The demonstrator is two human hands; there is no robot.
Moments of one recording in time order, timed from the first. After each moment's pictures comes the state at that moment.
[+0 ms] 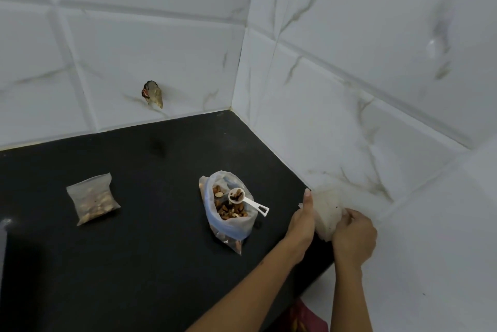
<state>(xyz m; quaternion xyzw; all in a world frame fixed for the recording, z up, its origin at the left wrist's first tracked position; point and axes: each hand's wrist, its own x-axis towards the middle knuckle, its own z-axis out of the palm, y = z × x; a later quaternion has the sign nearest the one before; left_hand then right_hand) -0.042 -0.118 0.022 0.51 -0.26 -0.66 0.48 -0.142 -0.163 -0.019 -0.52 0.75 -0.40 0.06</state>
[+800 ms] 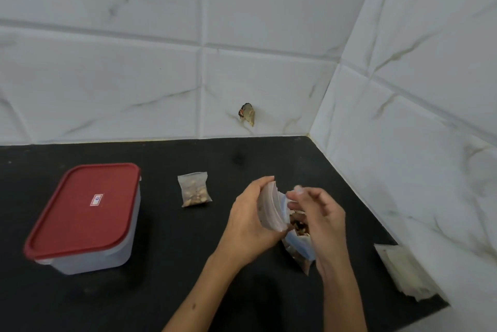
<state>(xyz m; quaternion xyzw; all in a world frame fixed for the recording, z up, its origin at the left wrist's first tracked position) 0.139 0.017 0.037 0.66 -0.47 -0.16 0.57 0.028 -0.055 0.076 -0.63 0.38 -0.39 0.56</state>
